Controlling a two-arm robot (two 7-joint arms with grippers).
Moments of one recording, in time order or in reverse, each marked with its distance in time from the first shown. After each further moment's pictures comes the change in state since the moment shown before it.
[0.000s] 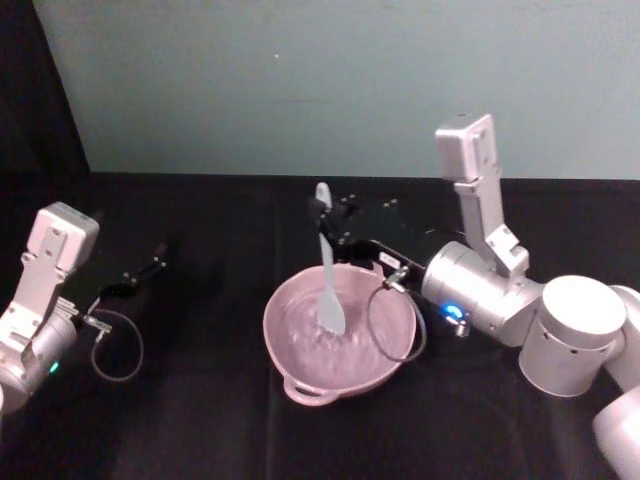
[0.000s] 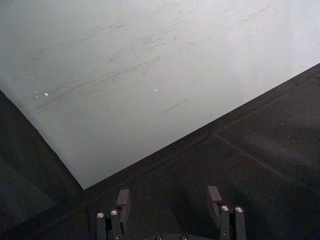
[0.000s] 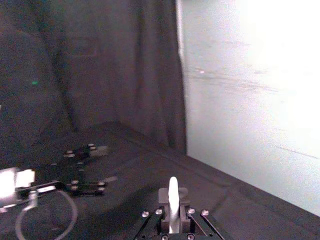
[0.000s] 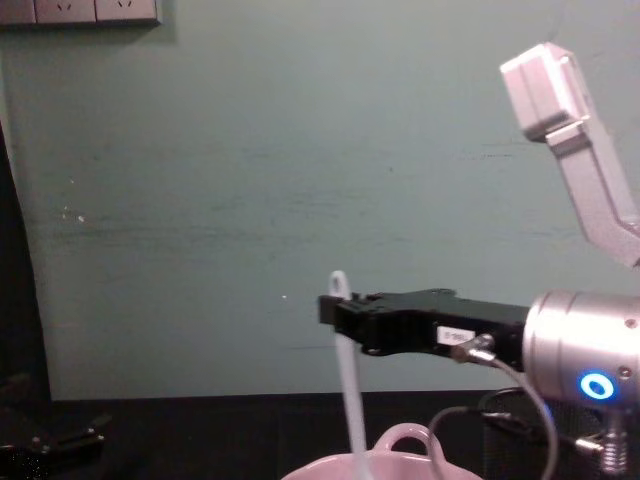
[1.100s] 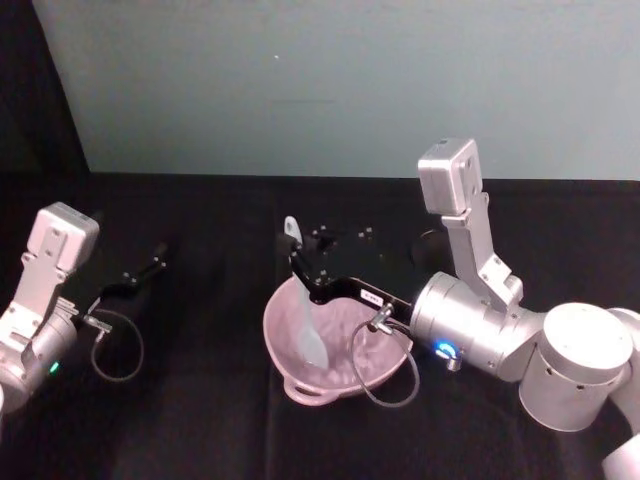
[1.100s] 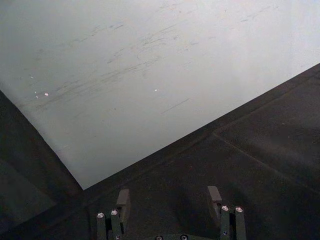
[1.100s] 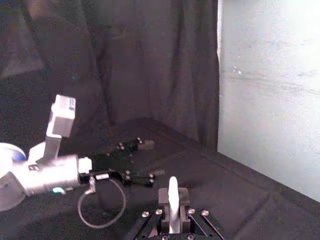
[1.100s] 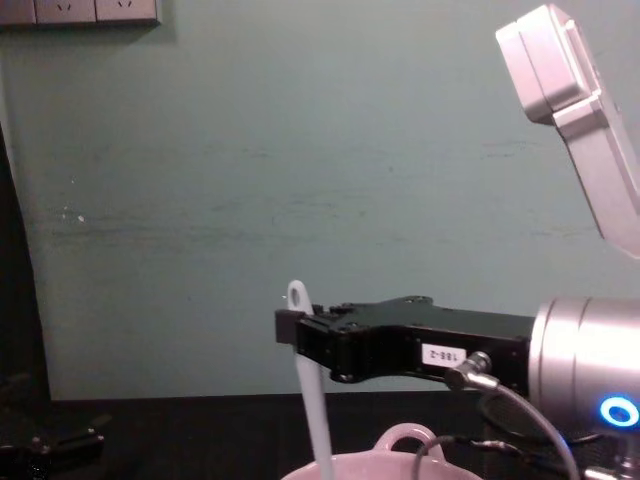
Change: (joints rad) left arm 0.000 0.000 0.000 0.000 0.000 0.000 0.000; right arm -0.084 0.049 -0.025 -0.161 -0.010 0.046 0.034
